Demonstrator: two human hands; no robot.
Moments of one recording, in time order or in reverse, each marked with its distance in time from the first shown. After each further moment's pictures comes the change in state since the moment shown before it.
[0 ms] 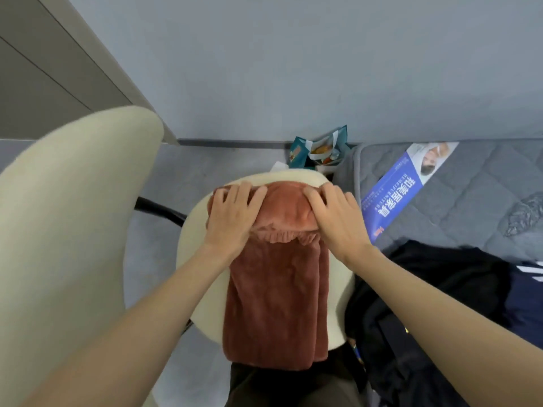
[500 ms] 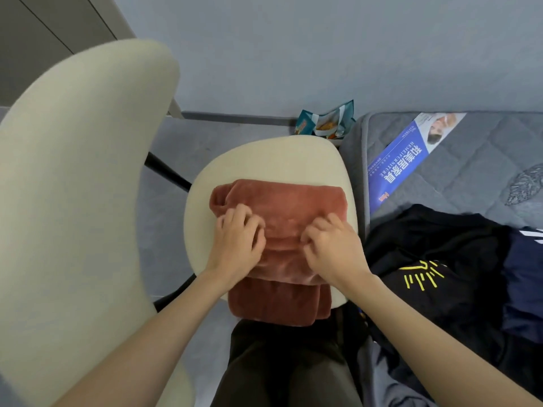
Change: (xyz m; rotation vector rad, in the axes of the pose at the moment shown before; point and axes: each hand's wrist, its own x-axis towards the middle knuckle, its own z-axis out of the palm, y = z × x) left_hand -0.126 0.034 0.015 -0.492 -0.055 -0.186; right_hand -0.108 -0.063 0.019 0.210 -0.197 0.030
